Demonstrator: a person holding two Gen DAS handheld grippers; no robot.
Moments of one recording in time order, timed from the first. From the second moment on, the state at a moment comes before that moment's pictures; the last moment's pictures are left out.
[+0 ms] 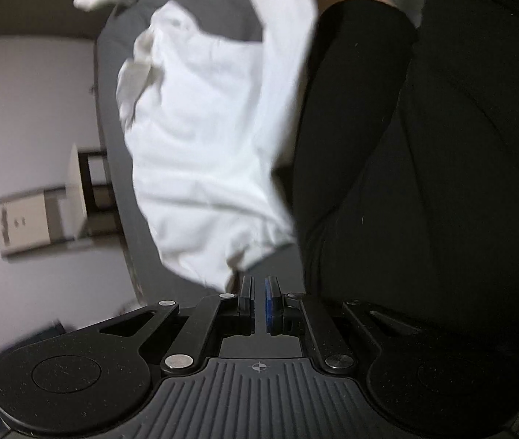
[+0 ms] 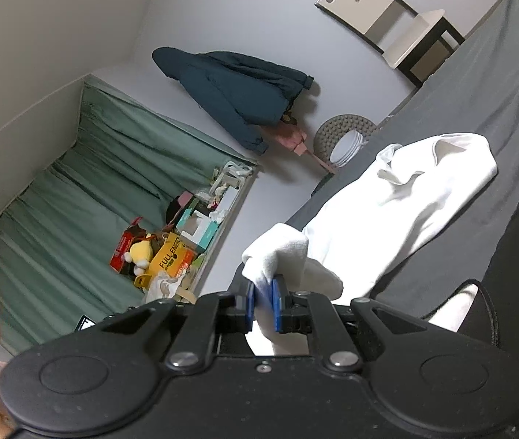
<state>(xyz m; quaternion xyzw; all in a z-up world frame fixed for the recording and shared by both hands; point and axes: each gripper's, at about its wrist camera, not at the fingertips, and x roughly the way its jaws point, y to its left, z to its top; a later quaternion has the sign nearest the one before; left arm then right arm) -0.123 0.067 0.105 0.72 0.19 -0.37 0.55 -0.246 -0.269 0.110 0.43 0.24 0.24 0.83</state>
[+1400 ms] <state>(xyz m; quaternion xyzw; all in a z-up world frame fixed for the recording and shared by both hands) 0.118 0.180 0.008 0.14 0.46 -0.10 0.87 -0.185 -0.246 0.075 0.44 0.30 0.24 0.81</state>
